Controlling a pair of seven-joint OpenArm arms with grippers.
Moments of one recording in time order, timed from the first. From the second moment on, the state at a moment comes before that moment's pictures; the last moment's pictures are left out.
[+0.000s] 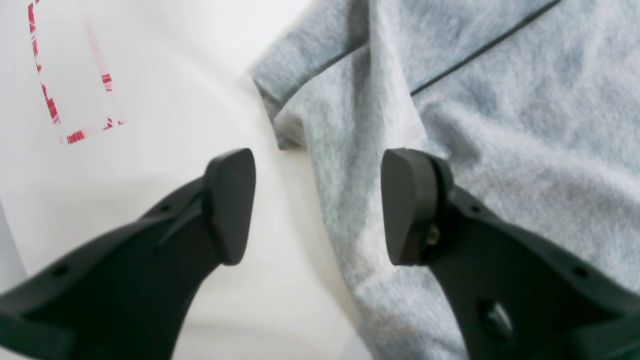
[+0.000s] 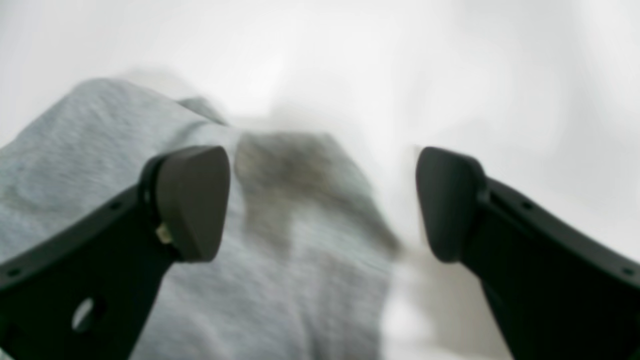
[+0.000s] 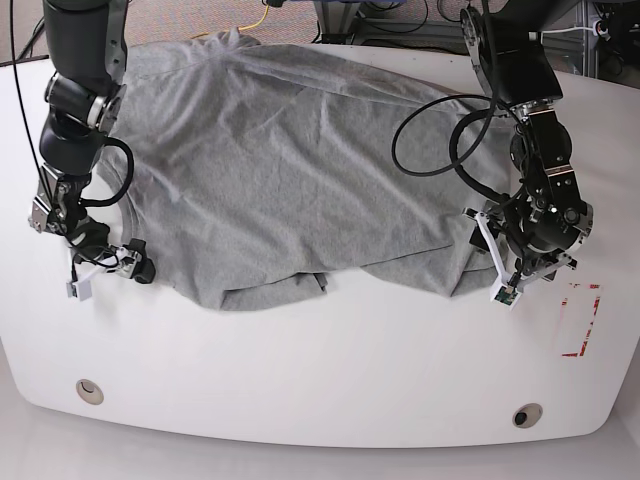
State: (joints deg) left arm -12.7 -5.6 -14.5 98.2 -1.6 -37.9 74.7; right arm 30.0 25.0 22.6 28.6 18.7 40.0 -30.8
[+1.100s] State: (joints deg) left arm -11.7 -6.2 -19.7 97.4 -2.2 -37.7 74.1; right arm 26.5 22.1 16.6 31.2 21.8 40.7 -33.1
